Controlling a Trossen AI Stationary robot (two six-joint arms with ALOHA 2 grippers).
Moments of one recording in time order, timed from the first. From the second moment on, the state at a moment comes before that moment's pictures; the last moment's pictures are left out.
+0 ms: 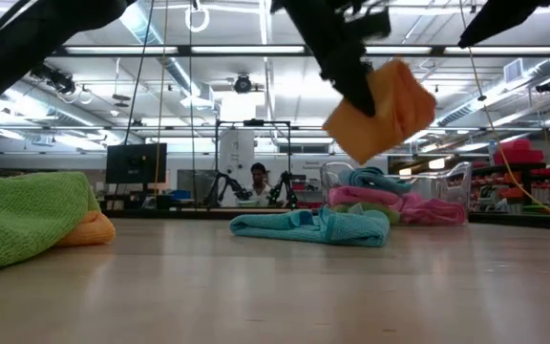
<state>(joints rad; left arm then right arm) 0.12 2.30 2.31 -0.90 -0.15 0.44 0.65 0.99 1.02 -1.25 0.91 0.83</state>
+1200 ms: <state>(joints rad) 0.00 2.07 2.36 -0.60 0.14 -0.06 0.82 0.96 1.08 -0.89 1.14 0.32</state>
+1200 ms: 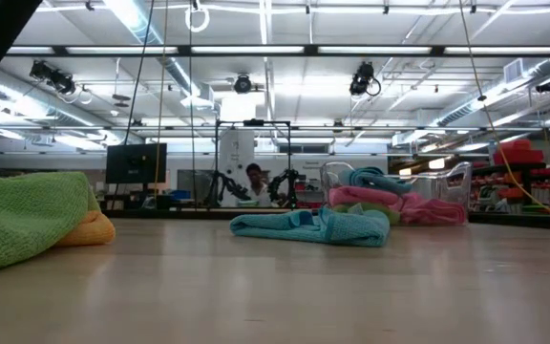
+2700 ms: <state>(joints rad) 0.02 2.06 2.36 -0.50 0.12 0.14 0.80 0.99 1.21 -0.52 1.23 -0.33</state>
